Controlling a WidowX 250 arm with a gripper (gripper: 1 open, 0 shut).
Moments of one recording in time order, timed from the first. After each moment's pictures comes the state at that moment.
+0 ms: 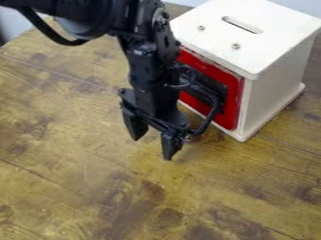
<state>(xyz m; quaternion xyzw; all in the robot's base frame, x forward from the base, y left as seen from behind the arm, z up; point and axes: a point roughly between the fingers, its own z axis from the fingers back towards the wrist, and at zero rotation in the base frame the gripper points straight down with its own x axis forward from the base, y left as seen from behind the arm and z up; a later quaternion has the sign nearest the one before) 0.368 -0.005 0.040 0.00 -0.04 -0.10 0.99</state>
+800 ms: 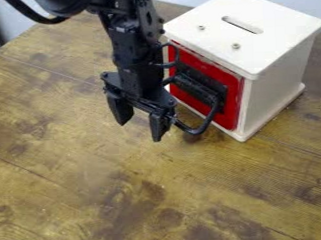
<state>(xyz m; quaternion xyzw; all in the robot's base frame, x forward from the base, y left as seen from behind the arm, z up) 0.372 0.007 0.060 0.00 -0.05 -0.06 1.00</state>
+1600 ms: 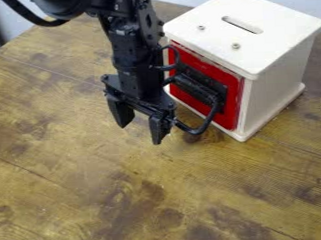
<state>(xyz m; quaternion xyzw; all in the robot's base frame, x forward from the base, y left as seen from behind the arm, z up) 0.370 0.008 0.056 0.00 -0.05 -0.05 1.00</state>
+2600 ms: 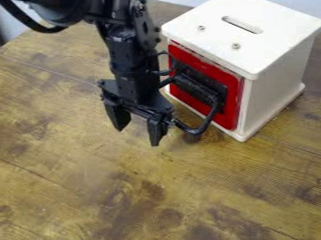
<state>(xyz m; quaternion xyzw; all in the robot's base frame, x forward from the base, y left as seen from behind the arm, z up) 0.372 0.013 0.047 0.00 -0.06 -0.03 1.00</state>
